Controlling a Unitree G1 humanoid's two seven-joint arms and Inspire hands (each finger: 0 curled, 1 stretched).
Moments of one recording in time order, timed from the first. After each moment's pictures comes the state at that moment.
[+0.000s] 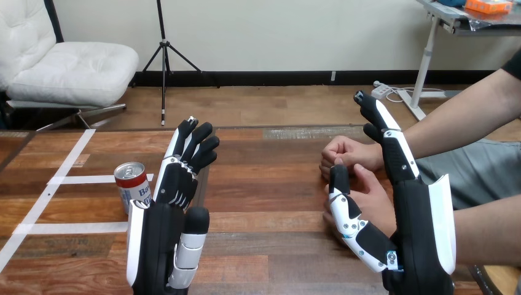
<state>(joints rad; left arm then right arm) 0.22 -0.04 -0.10 0.29 0.14 -1.08 0.09 0.37 -0.05 0.19 -0.26 -0.49 -0.62 -0.35</state>
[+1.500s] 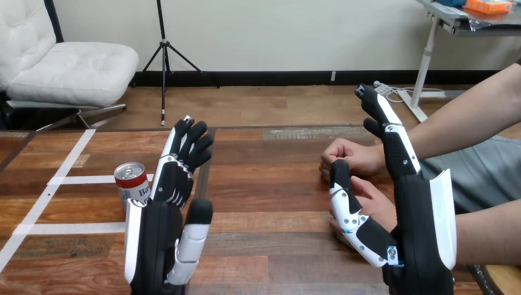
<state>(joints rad) 0.21 -0.05 -0.08 0.28 0.15 -1.05 0.11 0.35 -0.04 0.18 -0.25 -0.49 -0.62 -0.35</state>
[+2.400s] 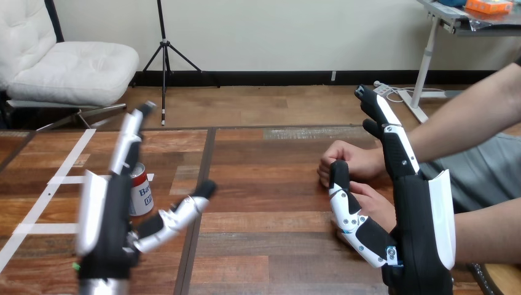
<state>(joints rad) 0.17 0.10 0.13 0.12 0.41 -0.75 0.21 0.35 -0.04 0.18 -0.25 -0.49 -0.62 -0.35</state>
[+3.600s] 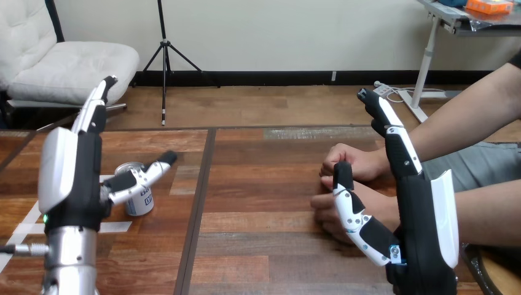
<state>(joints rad) 0.00 0.24 0.16 0.11 0.53 -0.39 0.26 0.34 -0.05 0.15 -0.23 -0.49 -0.62 -0.34</state>
